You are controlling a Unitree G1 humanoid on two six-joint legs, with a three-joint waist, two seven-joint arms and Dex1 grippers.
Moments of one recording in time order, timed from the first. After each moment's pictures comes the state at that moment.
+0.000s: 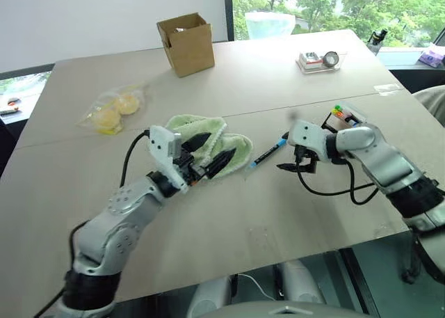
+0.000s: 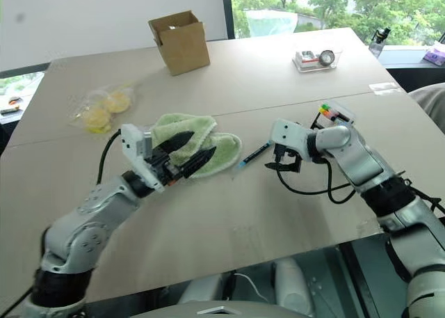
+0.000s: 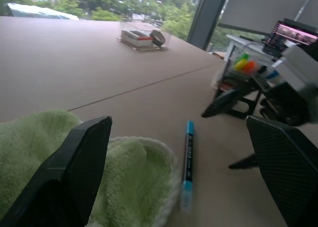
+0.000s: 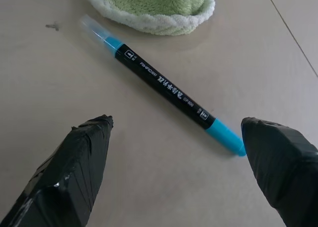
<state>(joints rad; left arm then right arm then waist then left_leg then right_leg) -0.10 0.62 0.07 -0.53 -0.84 0.52 -0.44 -0.78 -0.68 0.50 0.14 0.07 0.32 0.99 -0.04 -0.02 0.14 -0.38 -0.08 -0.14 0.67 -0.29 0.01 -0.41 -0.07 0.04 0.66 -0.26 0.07</state>
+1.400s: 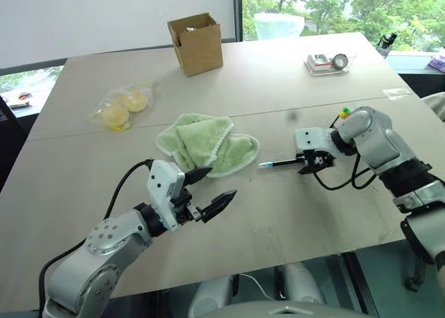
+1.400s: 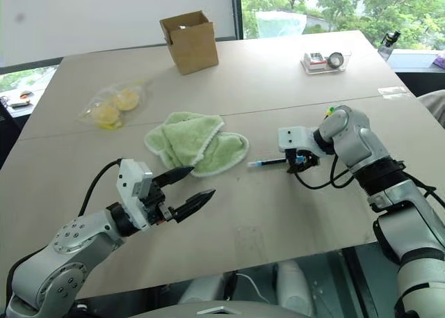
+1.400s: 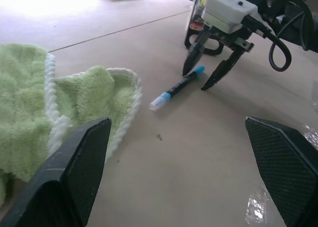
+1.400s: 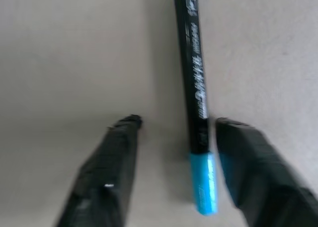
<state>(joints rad) 0.19 0.63 0.12 -0.74 -0.72 0.58 -0.53 -0.85 -0.62 0.46 0.28 -0.25 0.35 1.43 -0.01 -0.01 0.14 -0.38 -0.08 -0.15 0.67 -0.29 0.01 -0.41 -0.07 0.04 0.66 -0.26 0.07</state>
